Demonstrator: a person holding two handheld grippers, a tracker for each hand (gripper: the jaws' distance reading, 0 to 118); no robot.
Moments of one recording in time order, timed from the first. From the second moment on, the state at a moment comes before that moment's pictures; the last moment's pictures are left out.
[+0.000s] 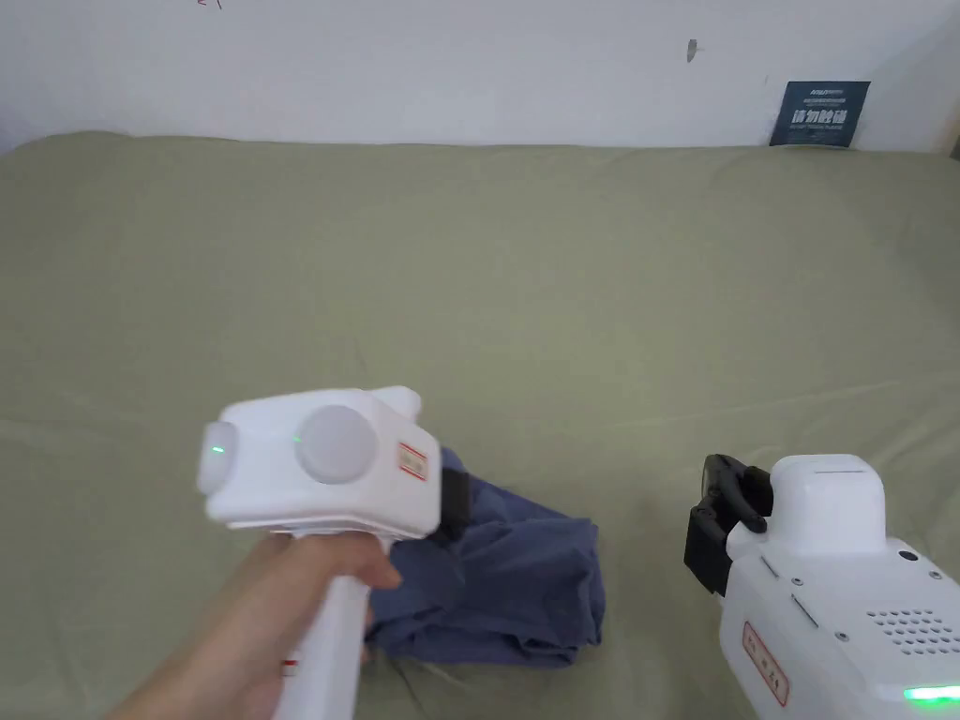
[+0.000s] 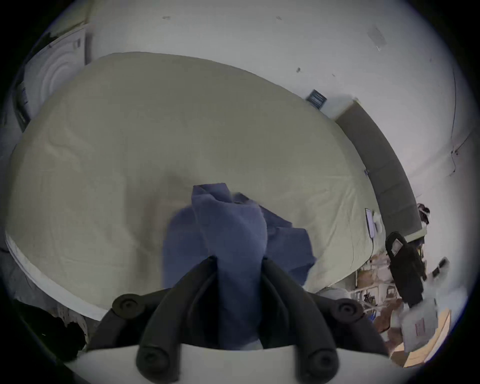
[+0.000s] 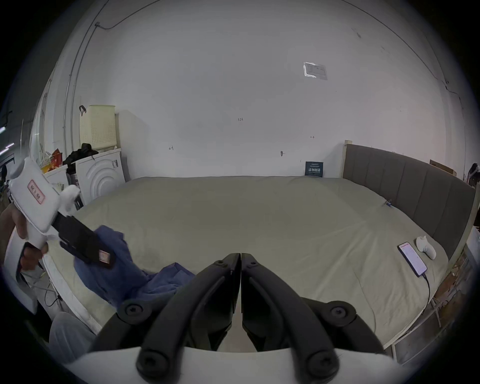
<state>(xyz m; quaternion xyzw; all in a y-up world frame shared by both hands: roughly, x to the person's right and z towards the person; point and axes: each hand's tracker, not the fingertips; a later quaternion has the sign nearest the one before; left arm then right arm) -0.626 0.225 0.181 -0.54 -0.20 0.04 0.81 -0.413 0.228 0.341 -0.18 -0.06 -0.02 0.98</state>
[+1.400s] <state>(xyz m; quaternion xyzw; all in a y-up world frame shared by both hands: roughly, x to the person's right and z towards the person) -0.726 0.184 0.169 -0.50 -0.32 0.25 0.76 -0.474 0.172 0.302 -0.27 0.03 -0.03 0.96</state>
